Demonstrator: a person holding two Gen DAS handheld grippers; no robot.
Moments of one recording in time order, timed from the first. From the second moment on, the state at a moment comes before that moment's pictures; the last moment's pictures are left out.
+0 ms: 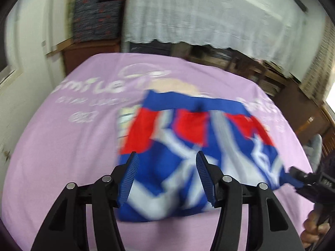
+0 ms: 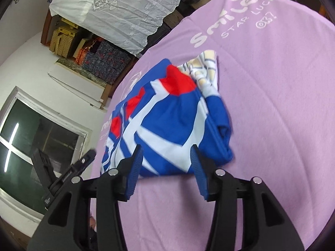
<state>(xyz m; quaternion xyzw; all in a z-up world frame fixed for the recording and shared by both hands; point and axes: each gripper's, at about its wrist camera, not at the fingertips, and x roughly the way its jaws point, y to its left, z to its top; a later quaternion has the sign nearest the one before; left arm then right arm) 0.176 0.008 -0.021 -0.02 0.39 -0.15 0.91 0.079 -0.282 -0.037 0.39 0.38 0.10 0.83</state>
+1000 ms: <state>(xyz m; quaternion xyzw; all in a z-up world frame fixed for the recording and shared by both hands) 0.233 -0.059 -0.068 0.01 0.45 -0.13 0.88 0.097 -0.274 -0.059 0.51 0.33 -0.07 0.79</state>
